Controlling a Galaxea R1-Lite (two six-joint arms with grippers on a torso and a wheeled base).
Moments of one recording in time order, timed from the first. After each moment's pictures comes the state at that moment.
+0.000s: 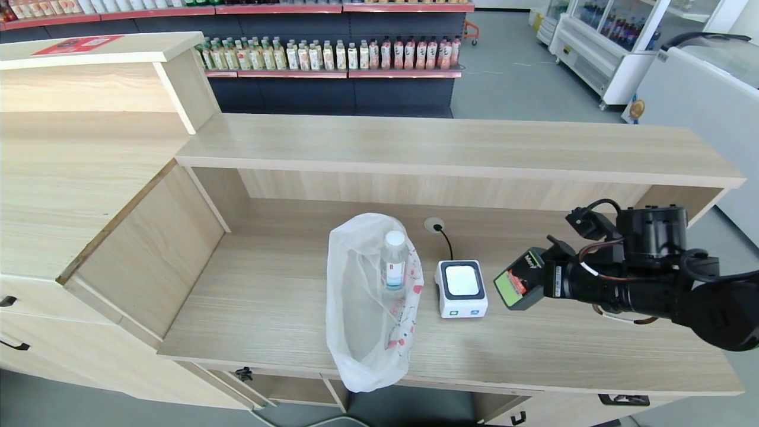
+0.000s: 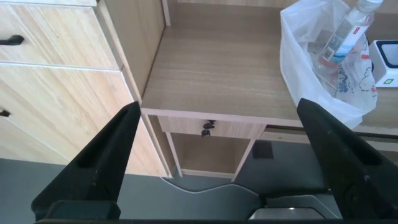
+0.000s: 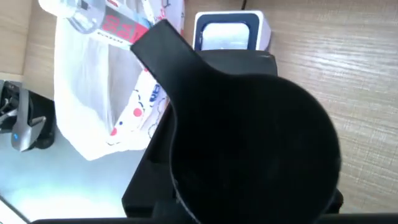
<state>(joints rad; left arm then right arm) 0.00 0.00 0.00 0.00 0.00 0.00 0.18 1.79 -0.72 -0.60 0.30 0.17</state>
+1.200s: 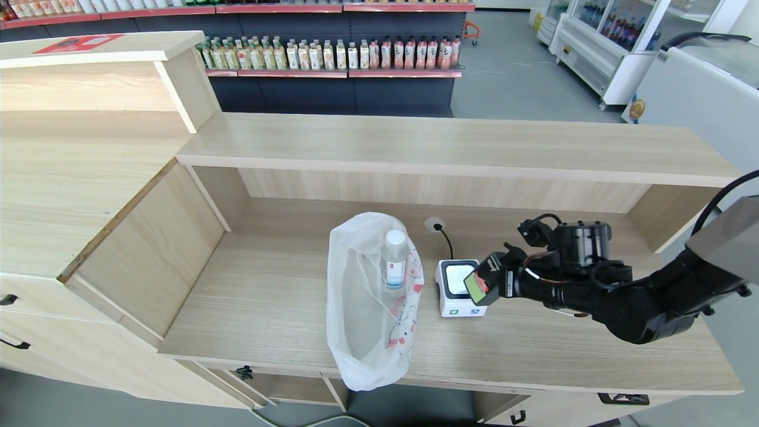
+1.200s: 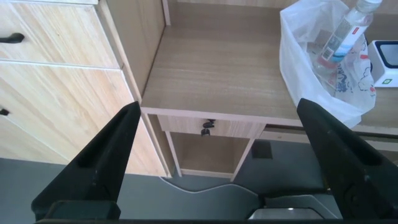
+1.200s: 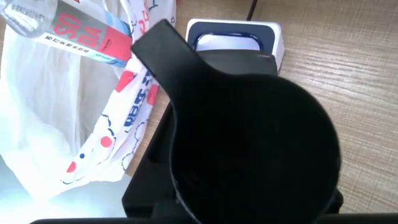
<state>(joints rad) 0.00 0.00 0.00 0.00 0.00 0.00 0.24 2.08 -0.84 -0.80 0.27 0.15</state>
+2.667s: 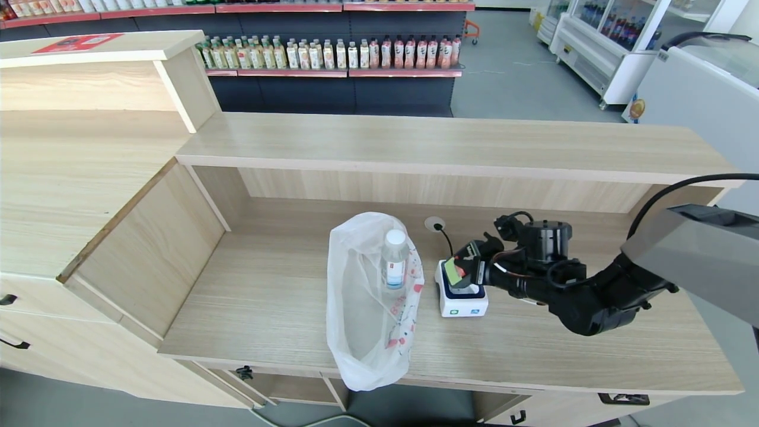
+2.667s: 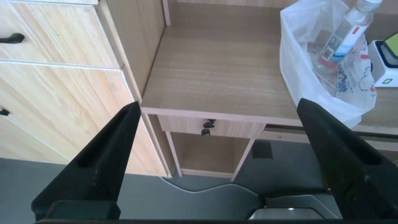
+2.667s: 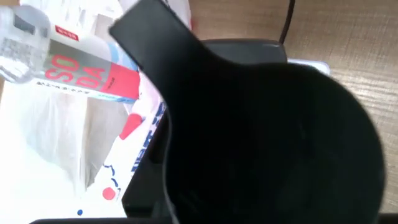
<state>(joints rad) 0.00 0.00 0.00 0.00 0.00 0.00 0.29 2.23 -1.00 -0.92 0.25 0.24</state>
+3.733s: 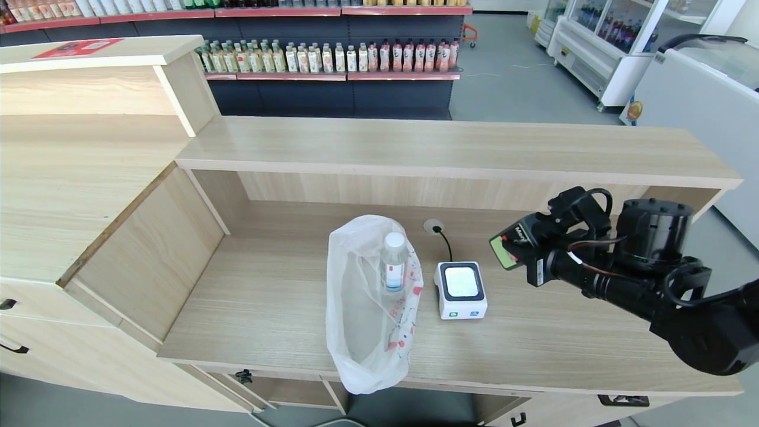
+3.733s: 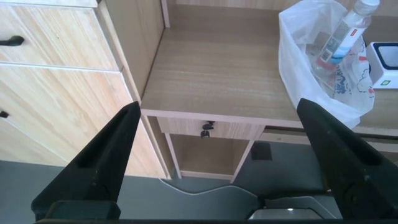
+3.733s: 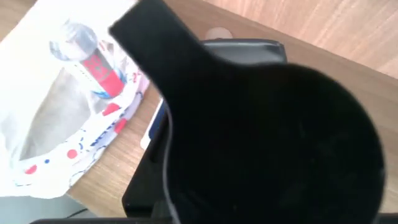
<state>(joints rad) 0.00 0.00 0.00 0.00 0.00 0.00 0.29 1.82 -0.65 -1.00 0.13 -0.19</state>
